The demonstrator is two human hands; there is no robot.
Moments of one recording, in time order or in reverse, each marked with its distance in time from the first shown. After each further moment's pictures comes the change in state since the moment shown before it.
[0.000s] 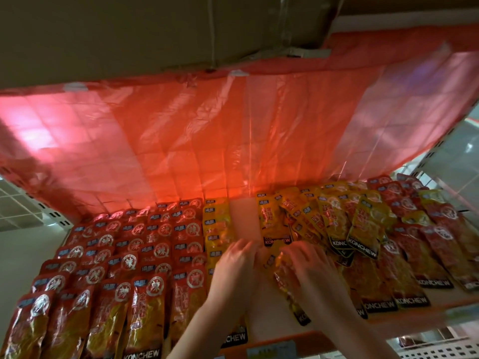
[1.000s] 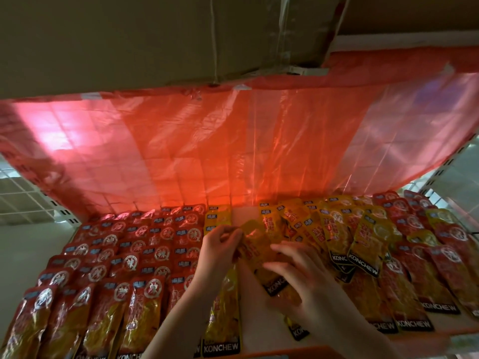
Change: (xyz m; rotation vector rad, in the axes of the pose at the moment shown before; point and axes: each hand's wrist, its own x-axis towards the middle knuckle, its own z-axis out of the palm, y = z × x) left_hand 0.030 0.000 -0.024 -0.877 0.147 -0.518; right_hand 0.009 0.006 -0.030 0.199 0.031 -0.403
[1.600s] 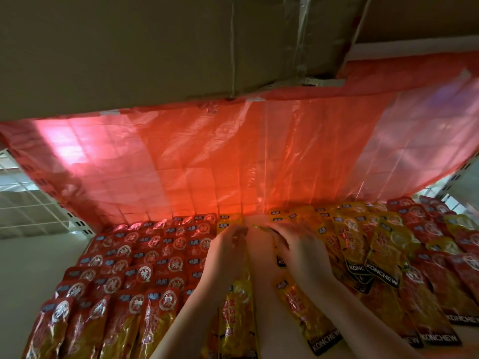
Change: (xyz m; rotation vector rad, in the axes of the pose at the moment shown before) left_hand 0.028 -0.004 -0.016 0.533 0.029 0.222; right_hand 0.075 0.018 0.037 -0.098 0.223 0.250
